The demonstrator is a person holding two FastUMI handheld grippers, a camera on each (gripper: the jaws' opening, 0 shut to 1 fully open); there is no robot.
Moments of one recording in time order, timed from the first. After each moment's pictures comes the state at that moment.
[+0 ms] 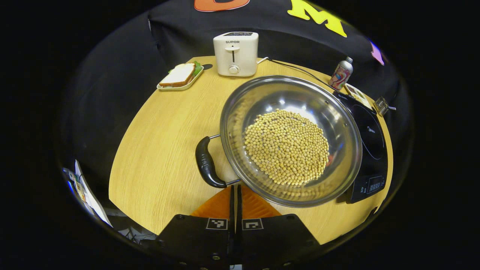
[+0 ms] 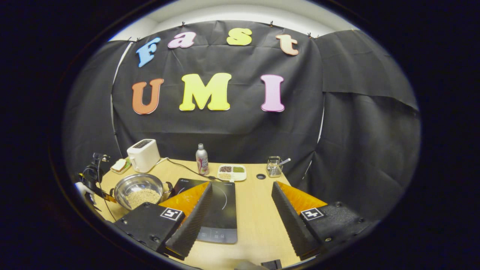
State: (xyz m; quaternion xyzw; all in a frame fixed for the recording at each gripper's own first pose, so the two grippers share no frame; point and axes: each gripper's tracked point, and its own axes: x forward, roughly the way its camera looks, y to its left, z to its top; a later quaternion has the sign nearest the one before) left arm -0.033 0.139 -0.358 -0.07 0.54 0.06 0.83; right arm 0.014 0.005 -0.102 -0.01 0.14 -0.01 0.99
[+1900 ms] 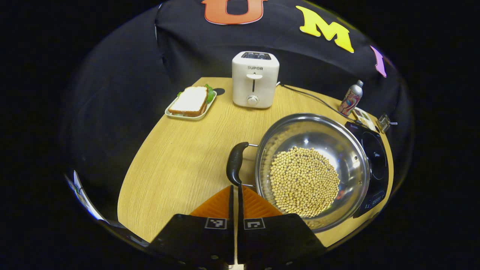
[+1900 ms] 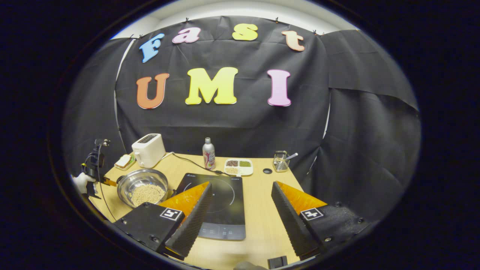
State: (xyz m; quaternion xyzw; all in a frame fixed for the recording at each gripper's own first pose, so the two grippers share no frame) left arm 0.034 0.204 -0.329 -0.07 0.46 0.06 0.88; right arm 0.014 0.042 -0.119 -0.01 0.17 0.02 0.99
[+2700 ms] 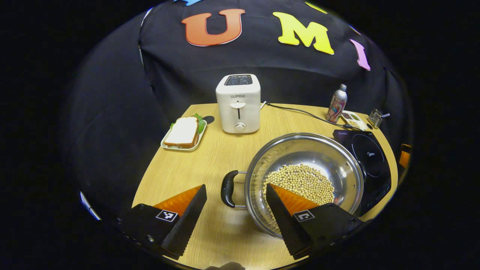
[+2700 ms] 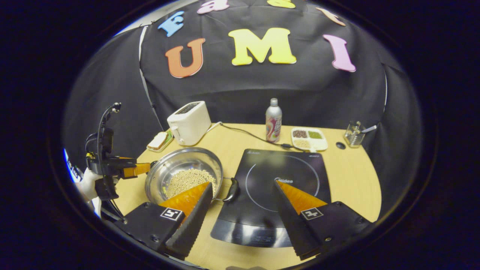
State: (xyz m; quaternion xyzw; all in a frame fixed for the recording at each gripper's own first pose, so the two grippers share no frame) left arm 0.064 0.193 -0.308 -0.01 0.41 0.02 0.91; right arm 0.091 0.237 -0.243 0.02 0.32 0.17 0.93
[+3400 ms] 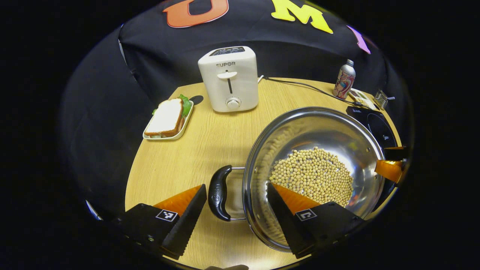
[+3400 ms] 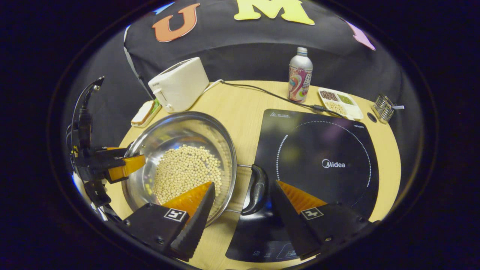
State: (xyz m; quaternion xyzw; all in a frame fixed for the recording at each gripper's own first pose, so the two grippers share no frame) left arm 0.081 0.194 -0.374 0.01 0.49 0.00 0.87; right arm 0.133 0.296 -0.343 0.00 0.46 0.15 0.88
